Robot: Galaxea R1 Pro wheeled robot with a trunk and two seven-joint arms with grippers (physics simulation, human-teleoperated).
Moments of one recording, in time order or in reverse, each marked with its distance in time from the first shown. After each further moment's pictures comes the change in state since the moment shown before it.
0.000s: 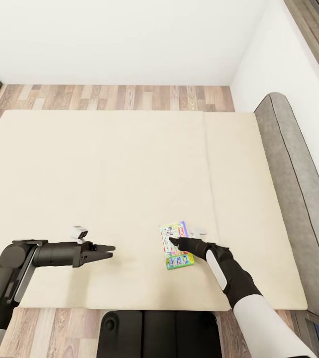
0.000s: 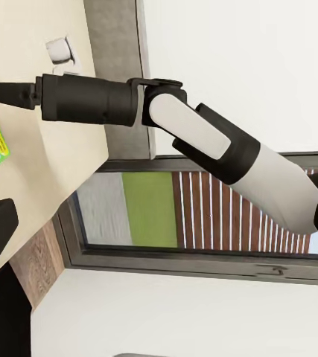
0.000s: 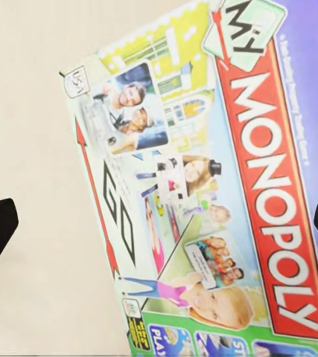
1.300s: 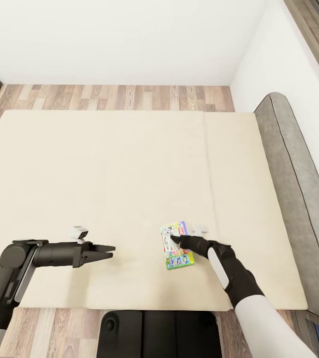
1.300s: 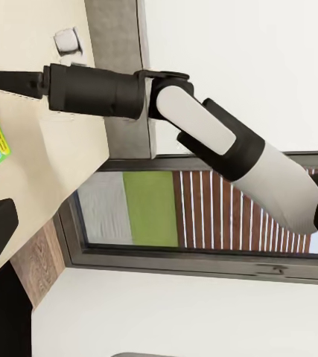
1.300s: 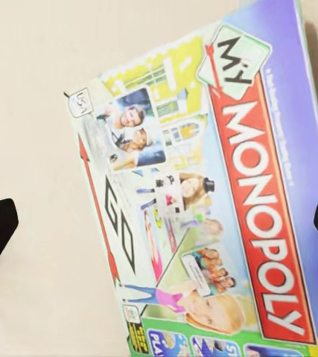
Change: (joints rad) left arm 0.000 0.000 -0.001 0.000 -0.003 0.000 0.000; right arm 0.007 -0.004 -0.009 -0.055 0.002 0.039 -0.008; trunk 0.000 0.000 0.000
